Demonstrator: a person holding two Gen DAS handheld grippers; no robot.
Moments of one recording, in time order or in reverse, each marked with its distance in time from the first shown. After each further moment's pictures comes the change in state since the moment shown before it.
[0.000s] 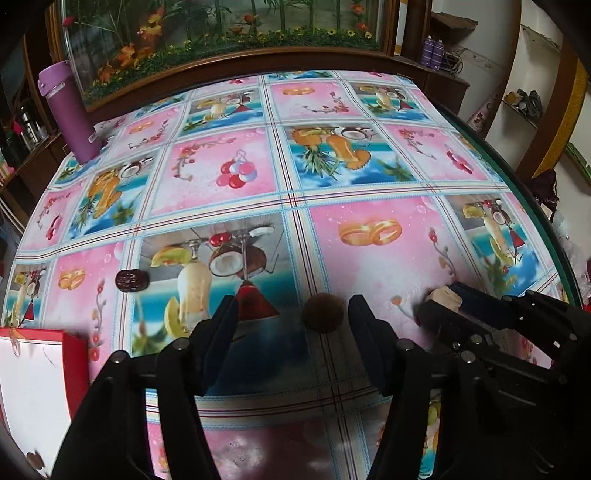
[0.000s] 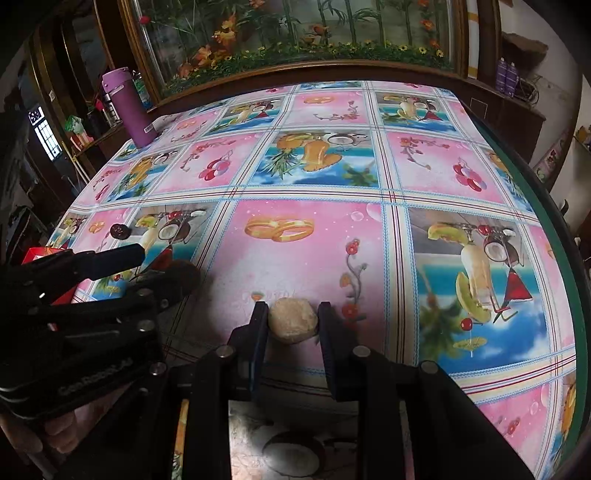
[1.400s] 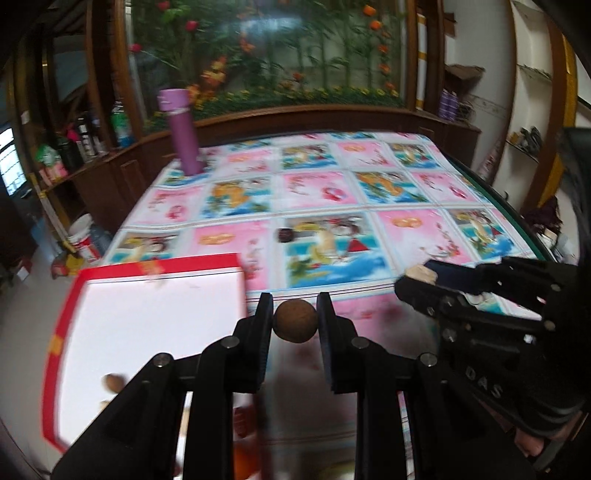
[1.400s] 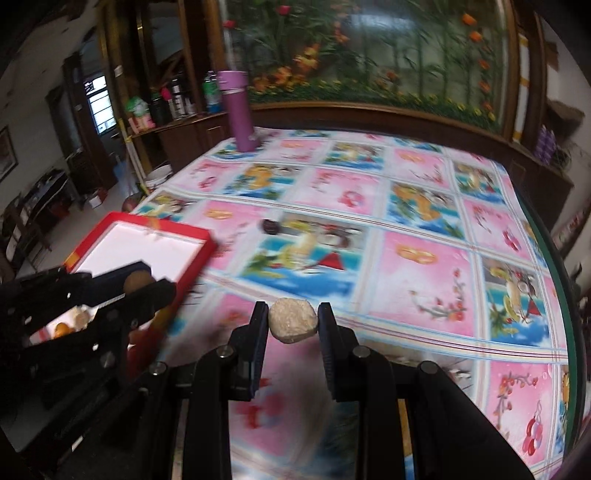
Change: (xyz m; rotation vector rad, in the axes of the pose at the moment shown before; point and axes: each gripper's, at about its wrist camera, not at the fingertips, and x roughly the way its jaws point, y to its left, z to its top) left arm -0.155 0.083 -0.108 -0.066 -0.239 0.129; right arm -0.082 0.151 -0.036 -0.231 -0.122 0.092
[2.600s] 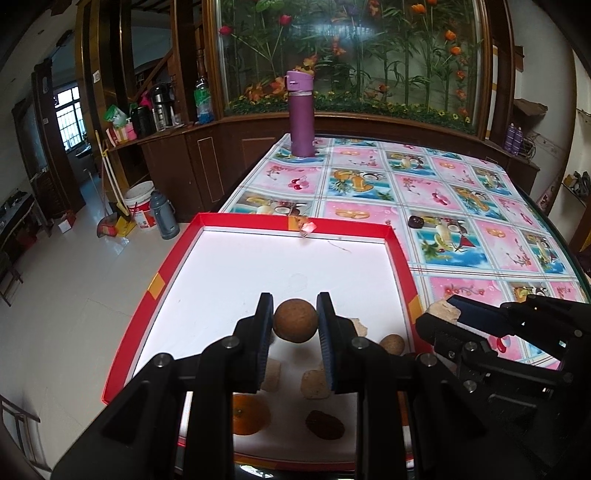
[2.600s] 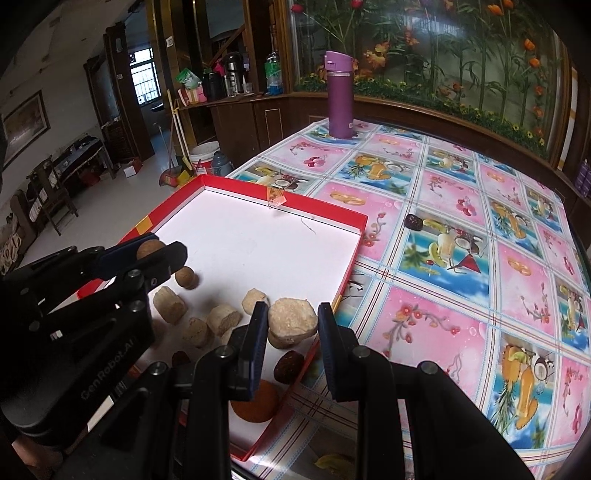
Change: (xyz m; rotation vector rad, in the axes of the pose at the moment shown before) left arm -0.027 0.117 -0.054 -0.173 -0.012 0.171; right arm 0.024 0.129 -0.008 -0.079 0.051 0.088
